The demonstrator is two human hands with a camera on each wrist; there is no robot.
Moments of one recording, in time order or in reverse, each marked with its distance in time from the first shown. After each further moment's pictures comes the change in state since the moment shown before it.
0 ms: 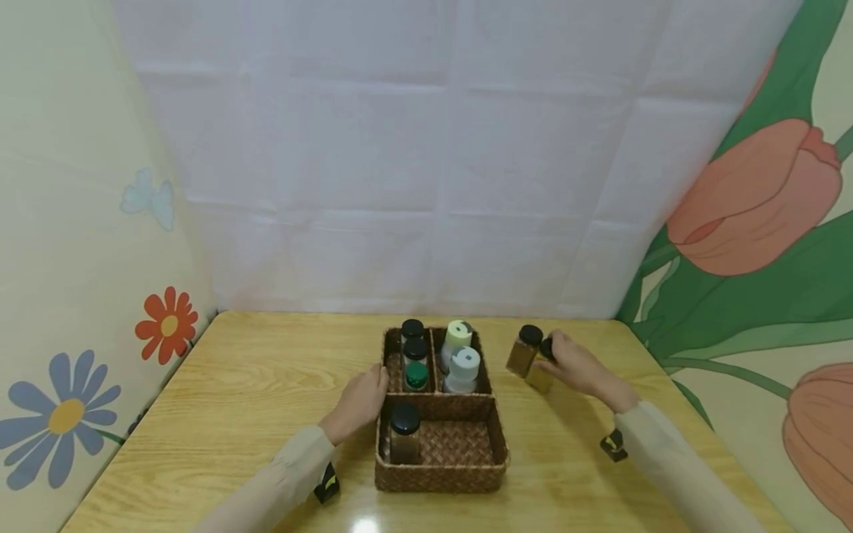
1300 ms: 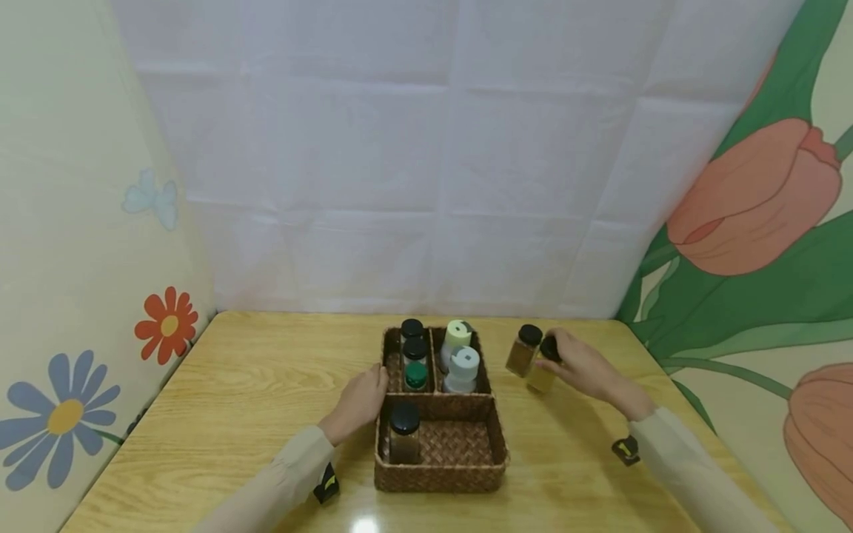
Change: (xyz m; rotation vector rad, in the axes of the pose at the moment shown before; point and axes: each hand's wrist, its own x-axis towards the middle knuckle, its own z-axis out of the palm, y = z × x) left_hand 0.000 0.002 -0.001 -0.031 0.000 -0.014; right_hand -0.007 -0.007 -0.014 0.007 0.032 -0.045
